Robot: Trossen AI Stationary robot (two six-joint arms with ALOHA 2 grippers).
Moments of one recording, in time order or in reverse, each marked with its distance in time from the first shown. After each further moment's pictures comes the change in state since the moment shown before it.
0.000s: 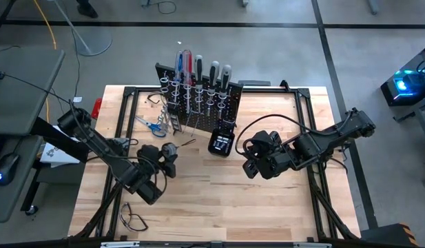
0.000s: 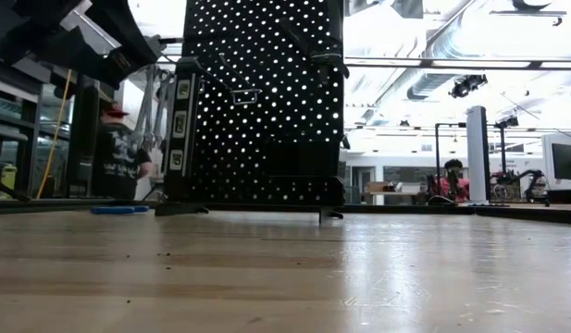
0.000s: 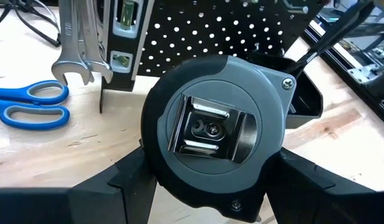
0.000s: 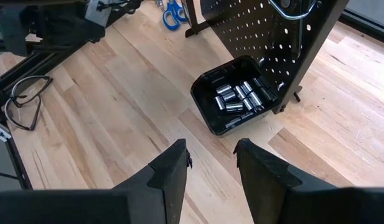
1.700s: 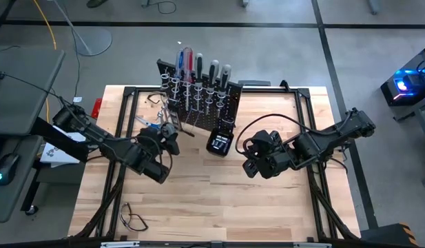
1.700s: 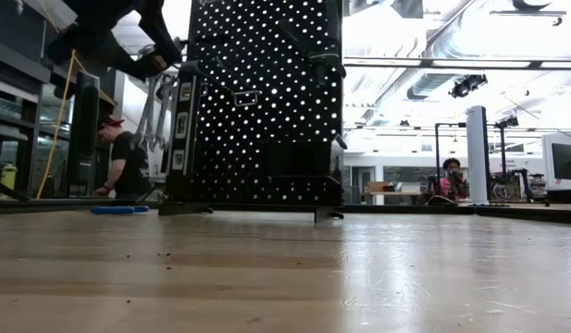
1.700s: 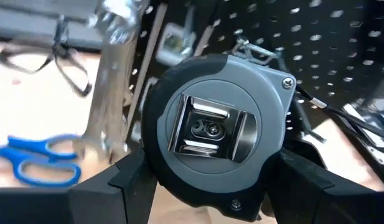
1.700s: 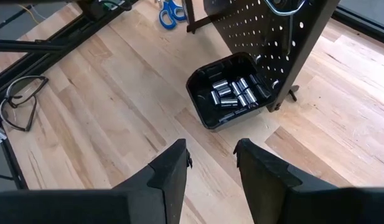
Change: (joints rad) left arm 0.212 -0.098 -0.001 0.006 -0.099 0.076; right arm -0.005 0.000 0.000 -0.012 0.000 0.008
